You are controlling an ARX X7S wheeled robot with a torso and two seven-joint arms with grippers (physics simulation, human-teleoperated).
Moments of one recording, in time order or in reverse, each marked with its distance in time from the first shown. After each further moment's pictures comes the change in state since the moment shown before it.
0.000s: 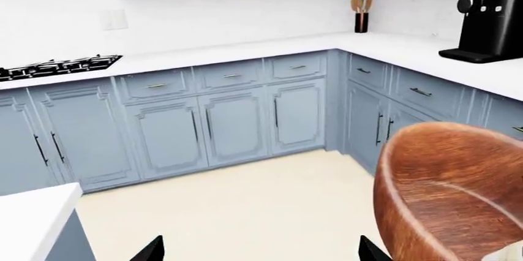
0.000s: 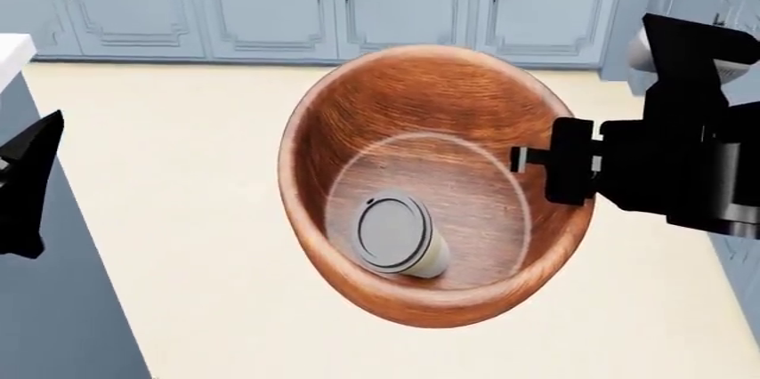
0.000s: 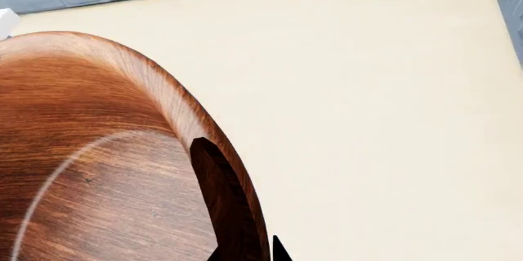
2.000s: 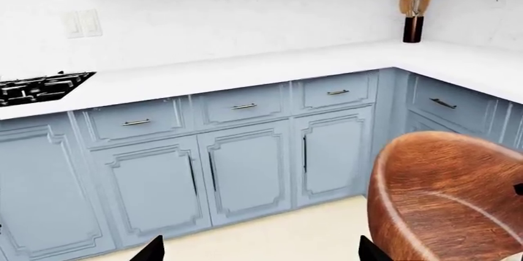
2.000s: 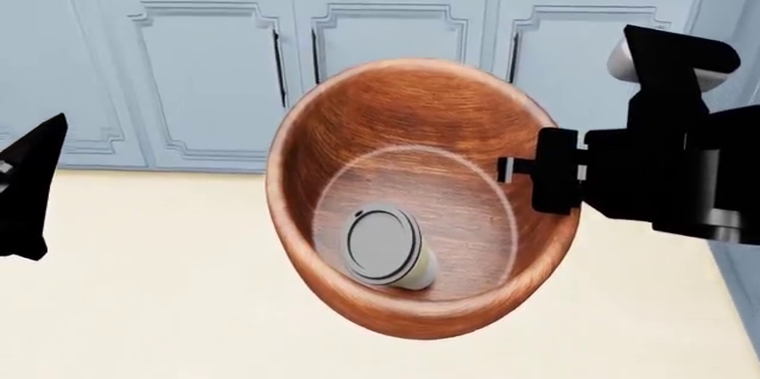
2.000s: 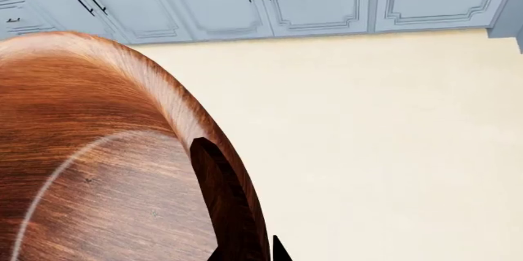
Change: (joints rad) left arm 0.022 0.000 0.006 -0.003 0.024 0.025 0.020; right arm -0.002 -0.021 -0.032 0.027 -0.006 -0.011 -0.040
